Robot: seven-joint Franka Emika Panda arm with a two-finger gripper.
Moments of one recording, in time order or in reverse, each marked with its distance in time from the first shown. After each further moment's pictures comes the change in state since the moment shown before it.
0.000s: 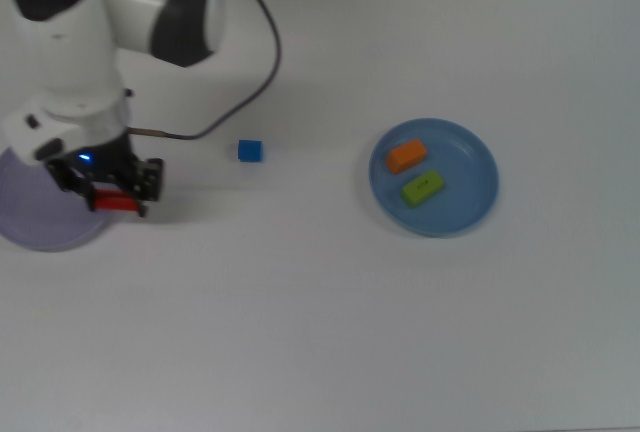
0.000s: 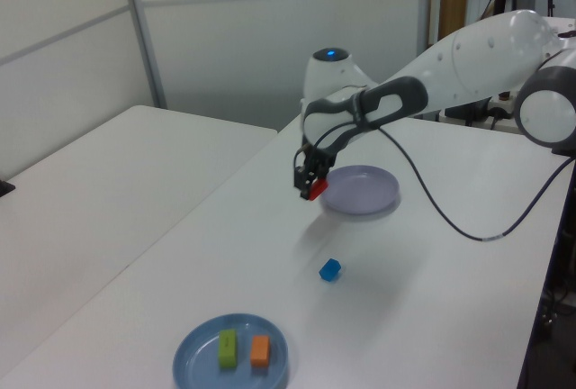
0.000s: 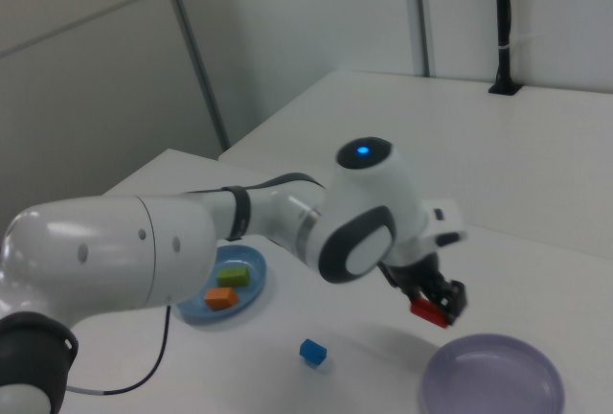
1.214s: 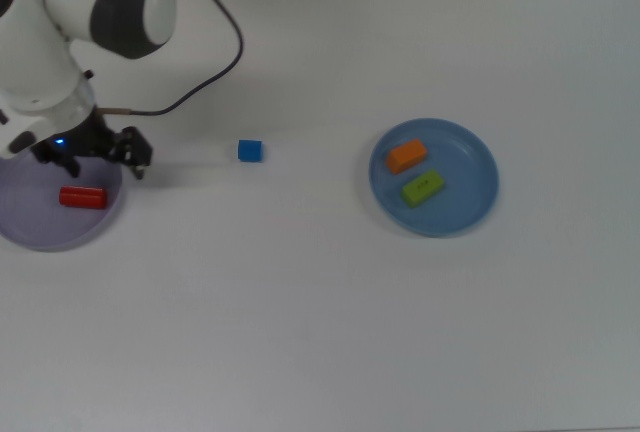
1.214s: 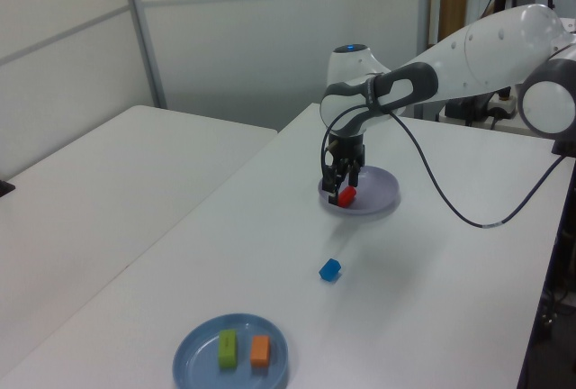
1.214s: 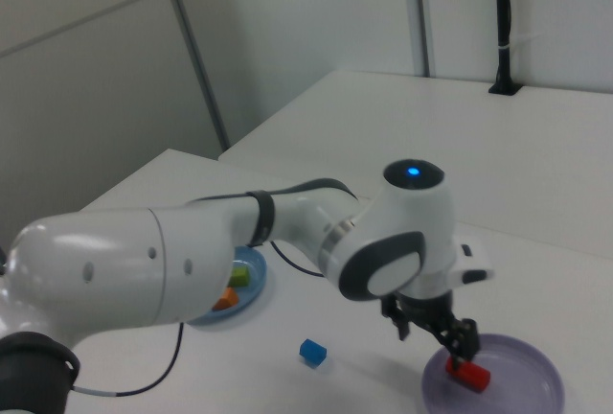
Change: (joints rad) arm -0.083 -0.006 0.034 0.003 0.044 -0.219 -0.122
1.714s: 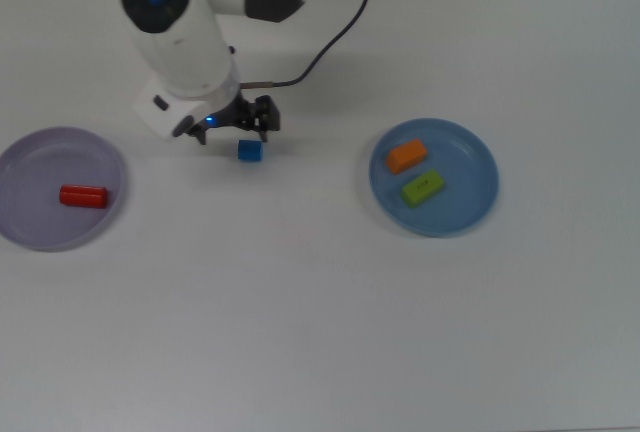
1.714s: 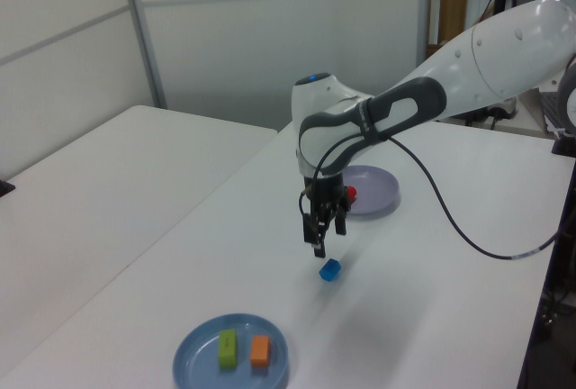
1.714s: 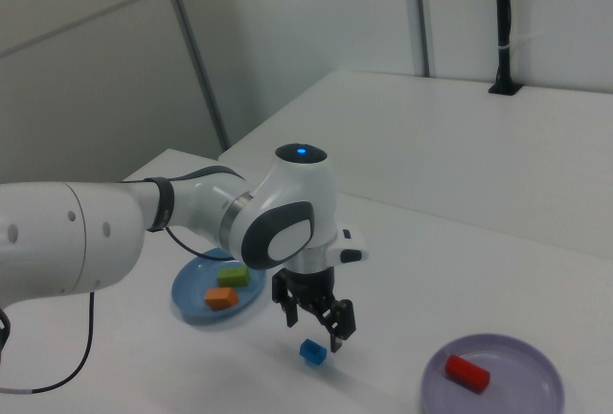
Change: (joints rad) arm 0.194 -0.161 0.055 -0.230 0.001 -0.075 0.191
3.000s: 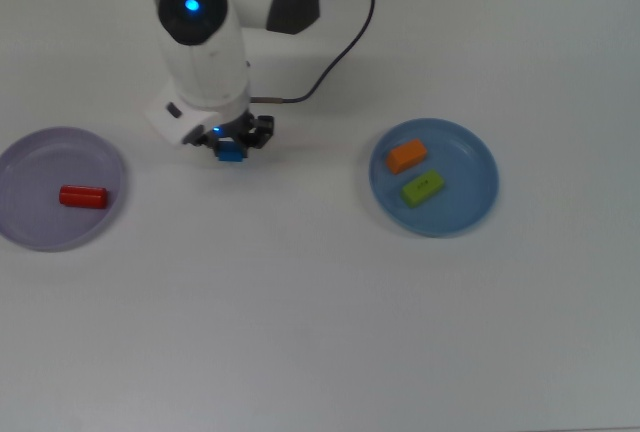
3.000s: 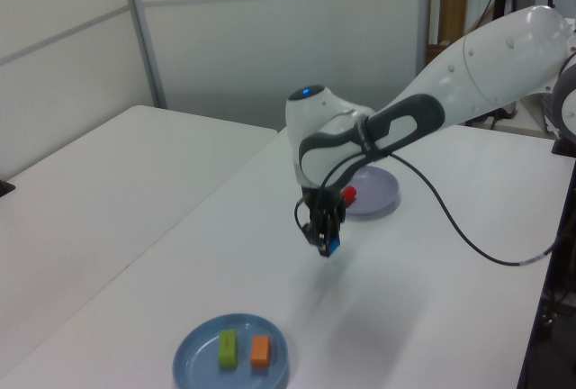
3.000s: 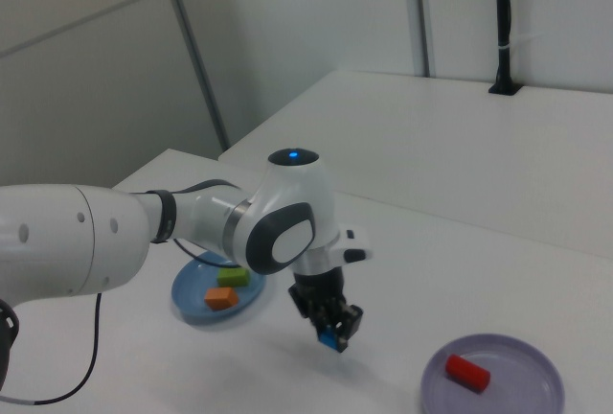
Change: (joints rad) arm 0.012 0.021 -0.021 0.005 -0.107 0.078 0.104
